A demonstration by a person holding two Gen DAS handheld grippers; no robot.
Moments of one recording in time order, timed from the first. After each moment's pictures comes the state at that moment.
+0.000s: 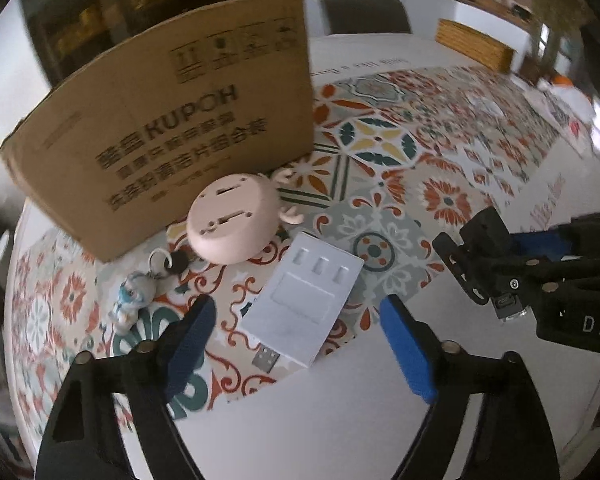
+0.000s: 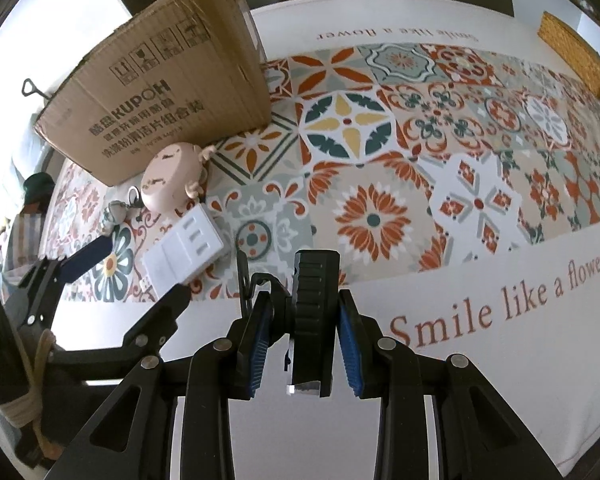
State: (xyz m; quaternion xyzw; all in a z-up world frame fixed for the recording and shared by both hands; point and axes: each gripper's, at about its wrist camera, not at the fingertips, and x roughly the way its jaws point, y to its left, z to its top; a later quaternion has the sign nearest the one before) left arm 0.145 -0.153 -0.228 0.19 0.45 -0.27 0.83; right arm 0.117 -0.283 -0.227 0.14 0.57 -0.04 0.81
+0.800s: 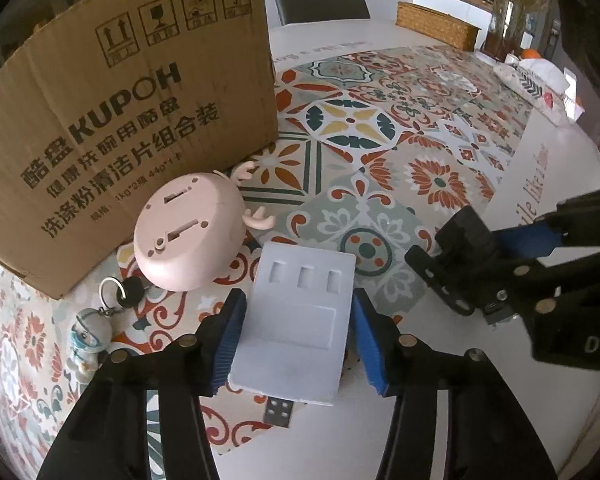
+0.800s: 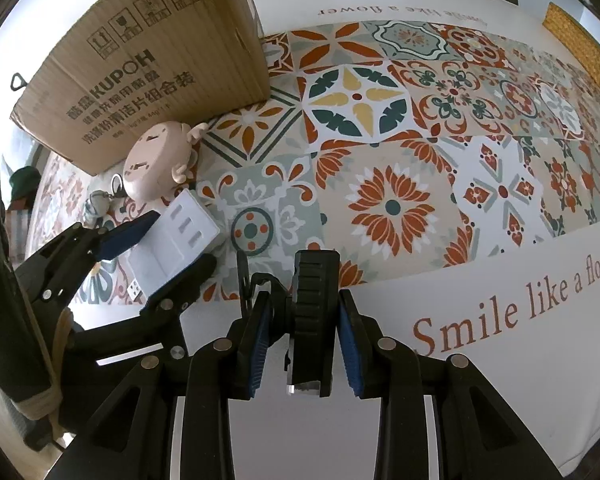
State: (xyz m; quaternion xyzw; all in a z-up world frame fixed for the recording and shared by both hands) left arm 0.165 -0.163 -0.254 0.20 0.46 -0.33 0.80; right arm 0.132 -0.272 -0.249 0.14 0.59 -0.04 0.79
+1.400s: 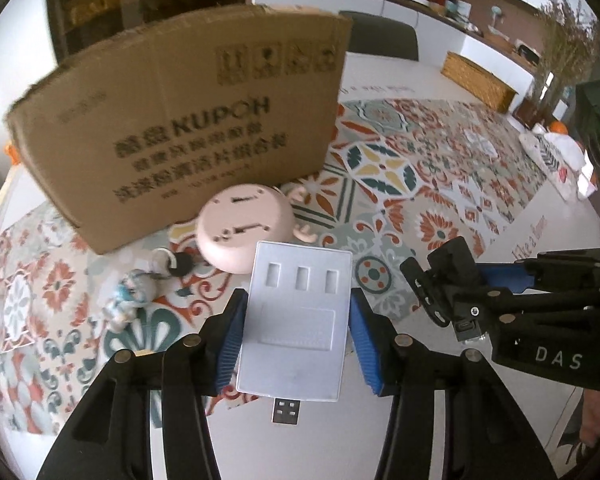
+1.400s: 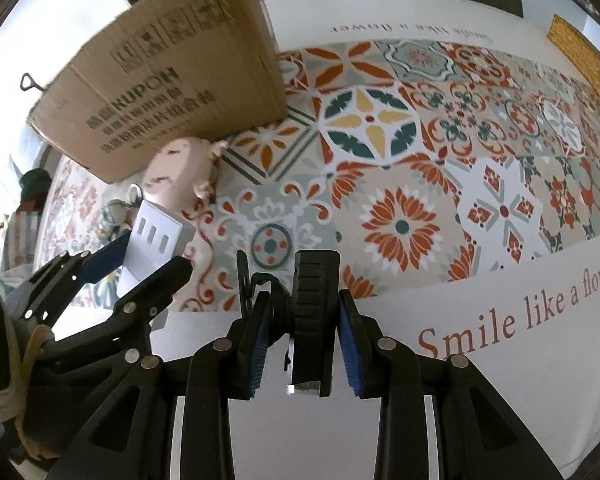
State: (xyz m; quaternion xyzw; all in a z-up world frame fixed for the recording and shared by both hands) left arm 0.162 -0.128 -0.212 0.10 0.46 -0.27 0.84; right arm 0.136 -0.266 -0.226 0.14 0.57 -0.03 0.81
